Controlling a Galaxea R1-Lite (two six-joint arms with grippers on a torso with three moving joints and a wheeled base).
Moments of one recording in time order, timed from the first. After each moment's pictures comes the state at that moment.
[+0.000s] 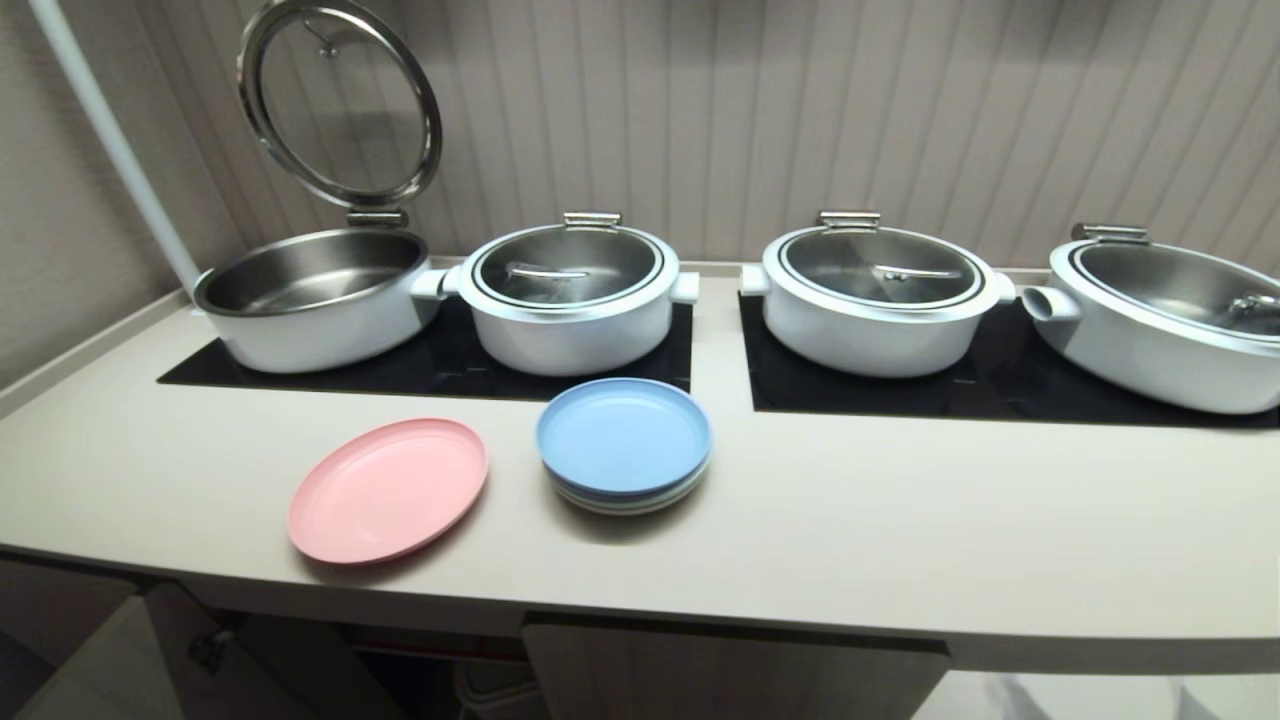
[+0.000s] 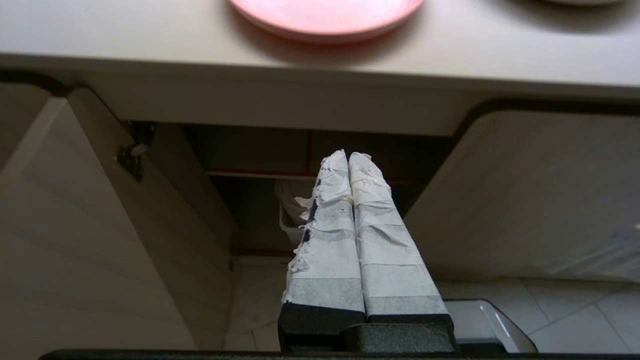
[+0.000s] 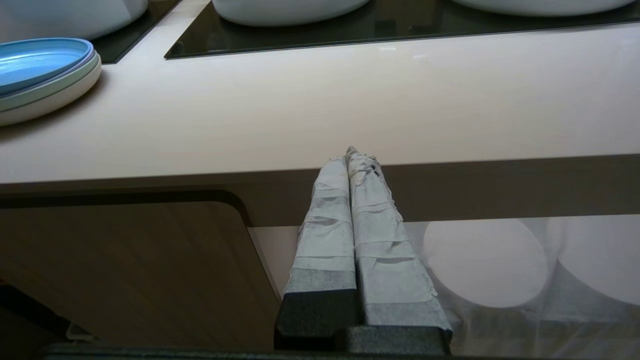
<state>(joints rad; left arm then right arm) -0.02 0.45 0.00 -0.13 -0.05 -0.04 0.00 0.00 0.00 -0.01 -0.06 0.09</state>
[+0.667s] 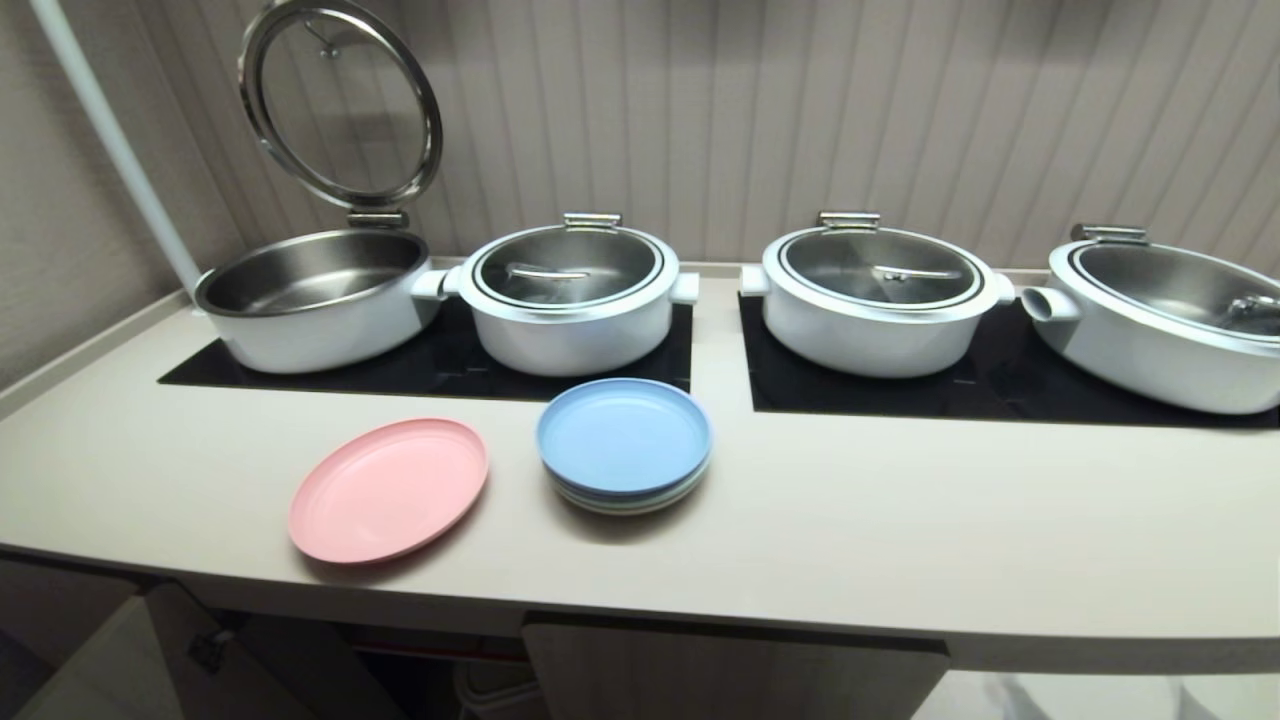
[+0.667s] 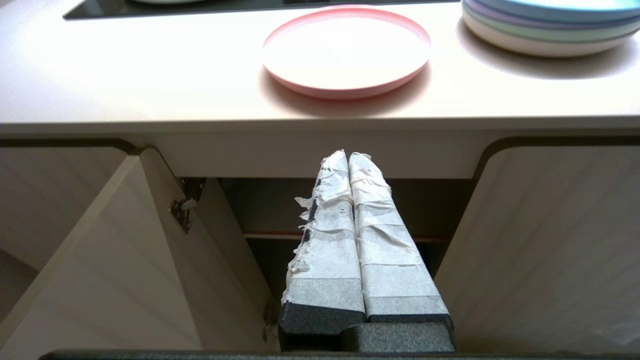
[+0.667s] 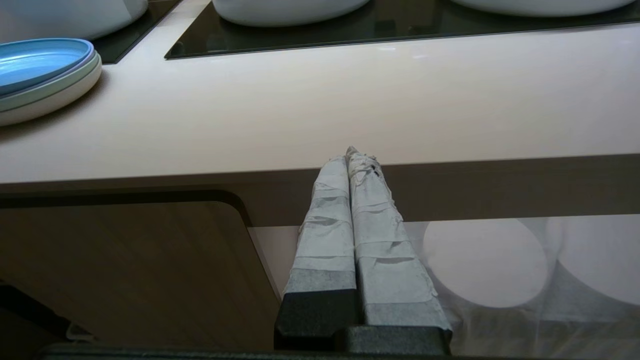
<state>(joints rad) -0.01 0.08 0.00 0.00 -0.01 0.05 0.00 0.00 0.00 -0.01 -0.06 0.09</state>
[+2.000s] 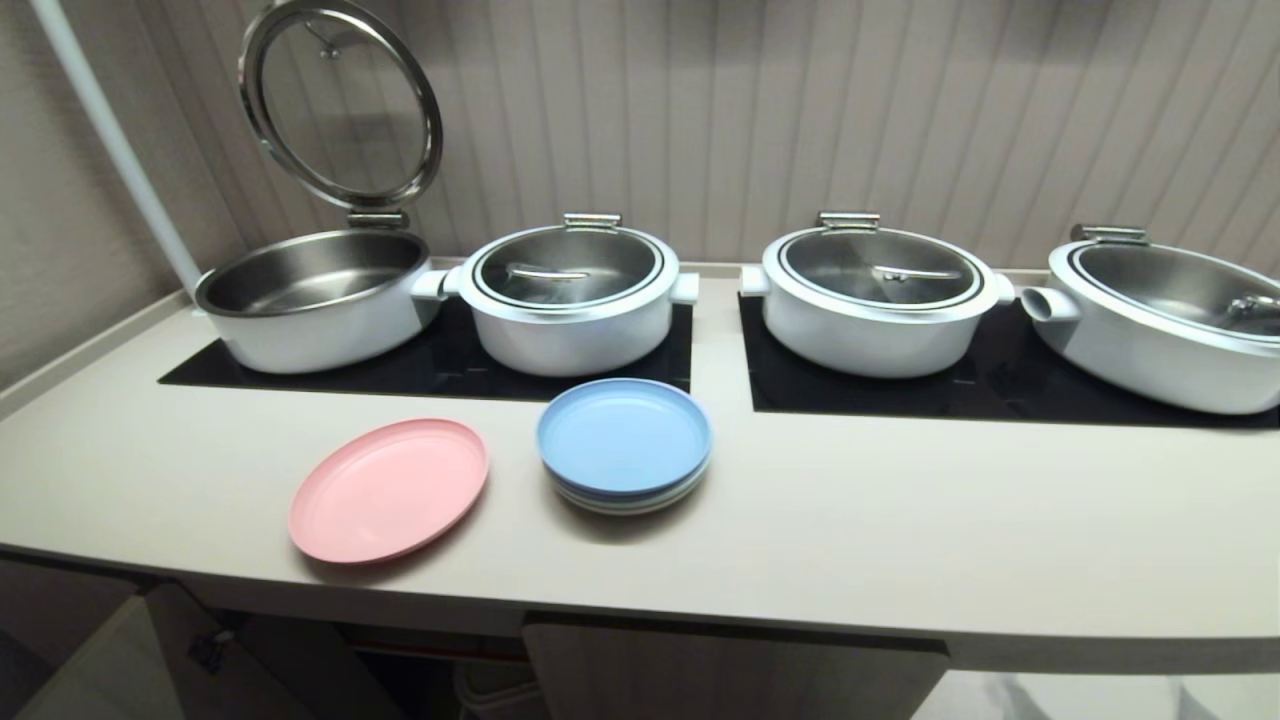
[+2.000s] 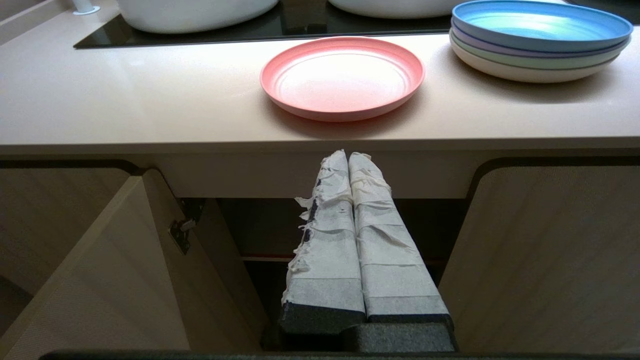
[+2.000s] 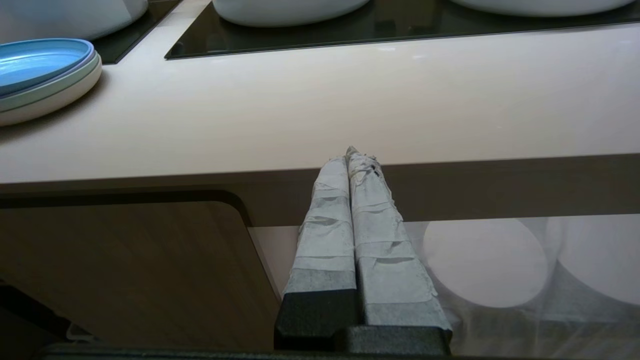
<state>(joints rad) -0.01 0.00 0.00 0.00 -0.02 0.05 0.00 0.00 0.00 -0.01 -0.06 0.09</state>
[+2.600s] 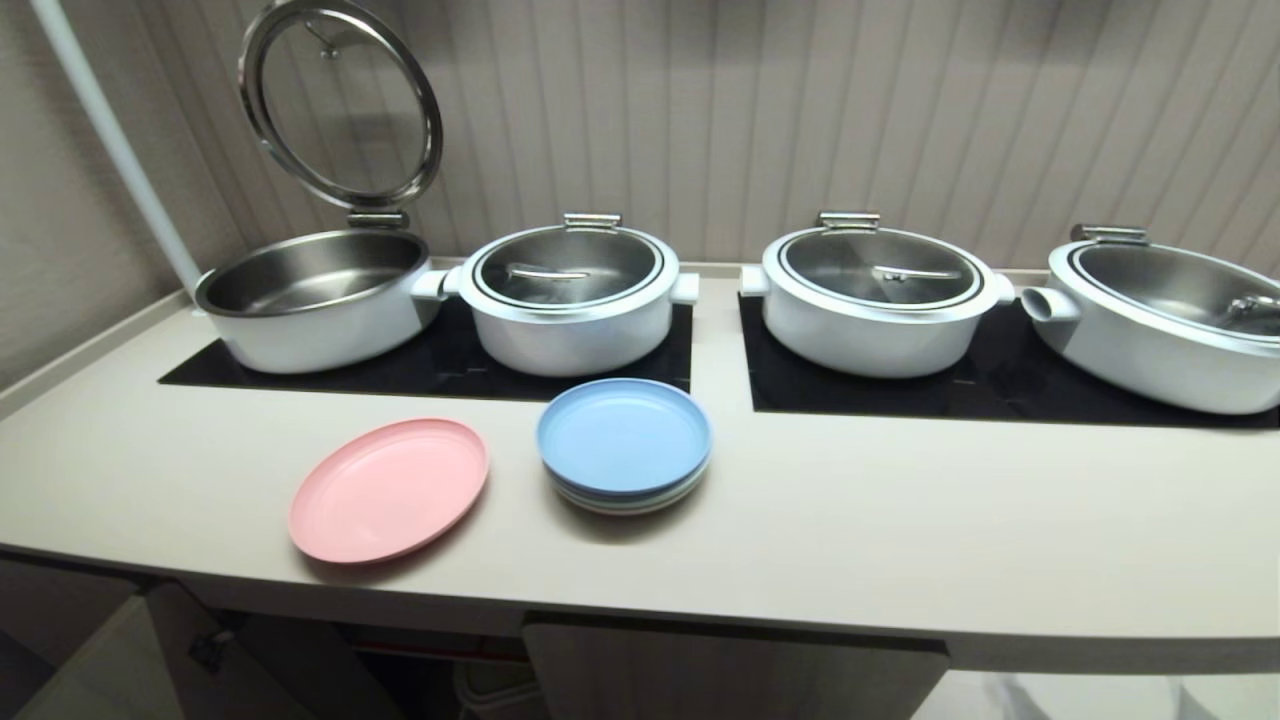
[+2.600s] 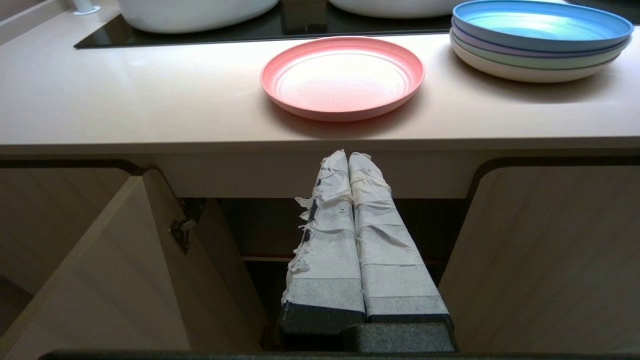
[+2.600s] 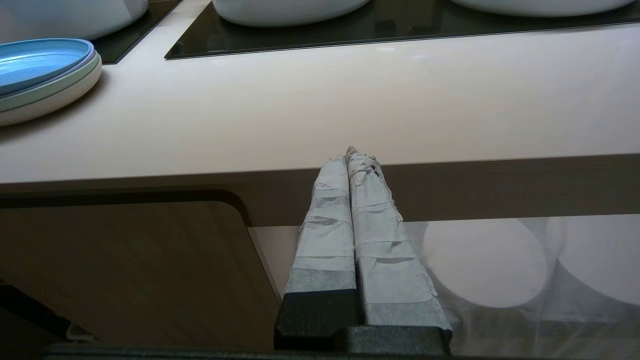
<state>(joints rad) -0.01 0.00 0.00 0.00 -0.02 0.05 0.00 0.00 0.00 -0.01 -0.06 0.09</state>
